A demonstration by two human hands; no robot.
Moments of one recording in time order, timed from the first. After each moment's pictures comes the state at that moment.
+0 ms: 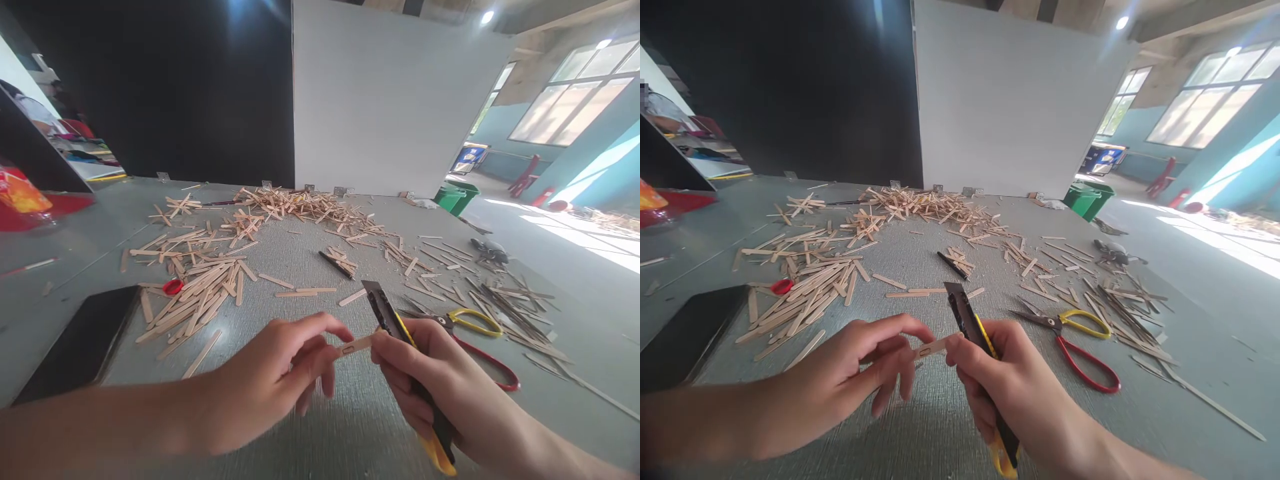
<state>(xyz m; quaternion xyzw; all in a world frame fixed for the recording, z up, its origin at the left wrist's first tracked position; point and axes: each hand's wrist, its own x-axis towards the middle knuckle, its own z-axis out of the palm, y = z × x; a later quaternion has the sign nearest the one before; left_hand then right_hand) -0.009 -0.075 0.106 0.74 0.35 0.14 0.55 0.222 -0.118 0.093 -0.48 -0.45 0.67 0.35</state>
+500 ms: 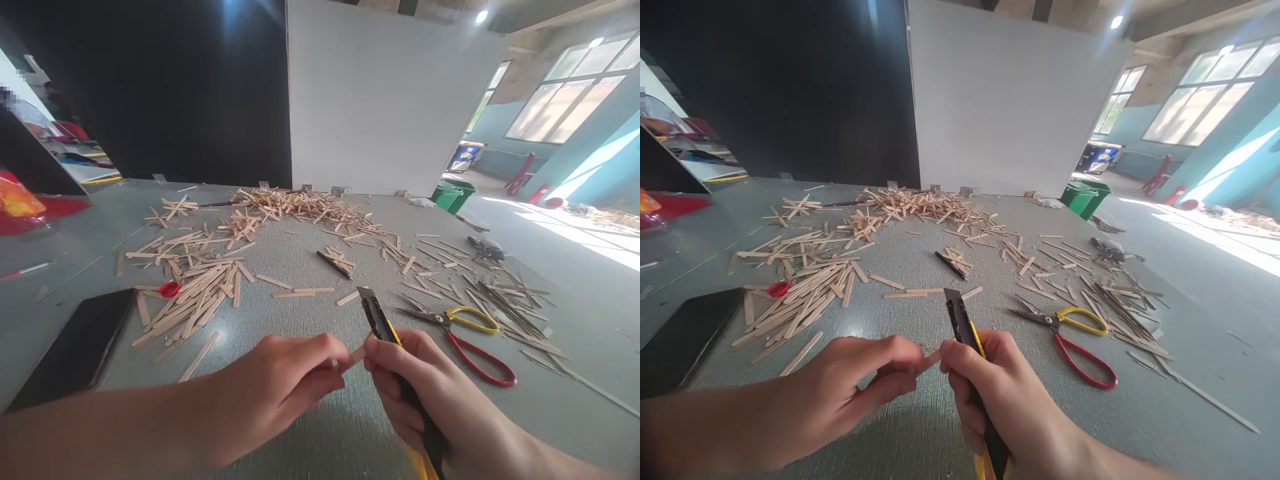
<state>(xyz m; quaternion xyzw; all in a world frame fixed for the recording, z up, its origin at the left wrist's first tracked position) -0.016 -0.076 0.088 0.88 0.23 0.21 0.35 0.209 -0.127 0.095 -0.51 -0.34 0.69 0.39</state>
